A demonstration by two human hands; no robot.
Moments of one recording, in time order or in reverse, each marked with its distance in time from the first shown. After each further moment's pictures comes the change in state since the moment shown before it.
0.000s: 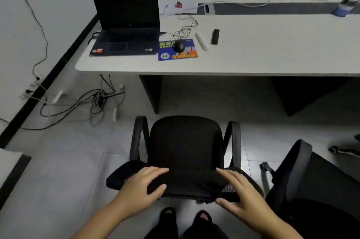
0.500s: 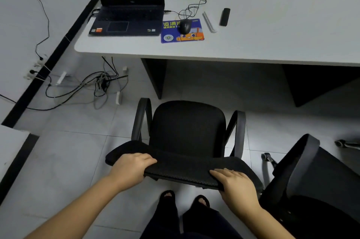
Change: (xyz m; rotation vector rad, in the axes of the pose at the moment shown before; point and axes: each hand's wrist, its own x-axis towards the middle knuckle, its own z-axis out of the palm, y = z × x) left_hand 0.029 -0.048 0.005 0.541 -0.098 0.181; right_hand 0.027 0.022 0.035 -0.498 -0.028 0.034
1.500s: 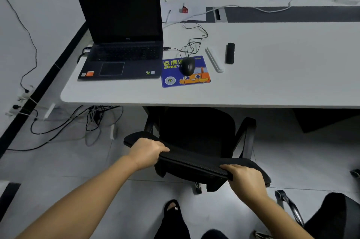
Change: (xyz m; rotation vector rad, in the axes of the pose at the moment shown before) left_hand 0.229 -0.152 -0.076 0.047 -0.003 0.057; right_hand 0.233 0.041 -0.055 -0.037 0.186 0.127
